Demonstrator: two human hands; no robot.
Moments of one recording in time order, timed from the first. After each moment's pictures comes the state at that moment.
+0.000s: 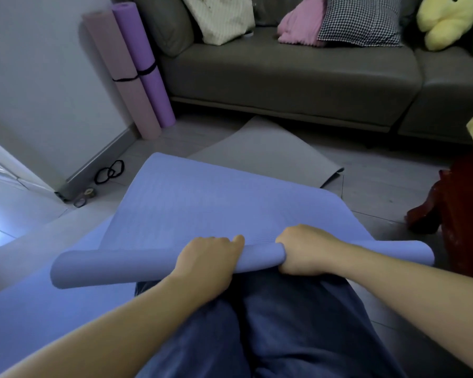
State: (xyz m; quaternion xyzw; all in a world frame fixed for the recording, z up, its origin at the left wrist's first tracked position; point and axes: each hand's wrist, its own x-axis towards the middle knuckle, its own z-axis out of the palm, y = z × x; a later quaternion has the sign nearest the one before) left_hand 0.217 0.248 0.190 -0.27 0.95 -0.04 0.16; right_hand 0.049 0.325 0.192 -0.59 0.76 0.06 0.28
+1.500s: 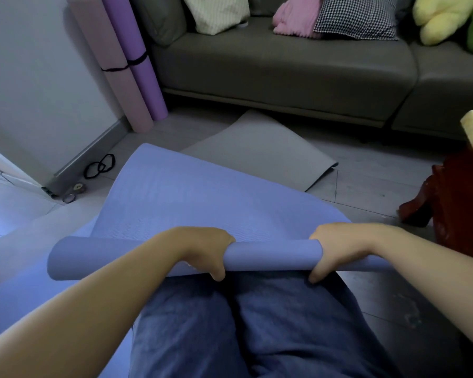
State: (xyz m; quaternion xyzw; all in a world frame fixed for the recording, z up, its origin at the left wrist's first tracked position) left_hand 0.201 0.197 0.182 -0.24 0.87 0.24 0.35; right_hand -0.013 0.341 0.177 -0.55 0.72 0.13 0.41
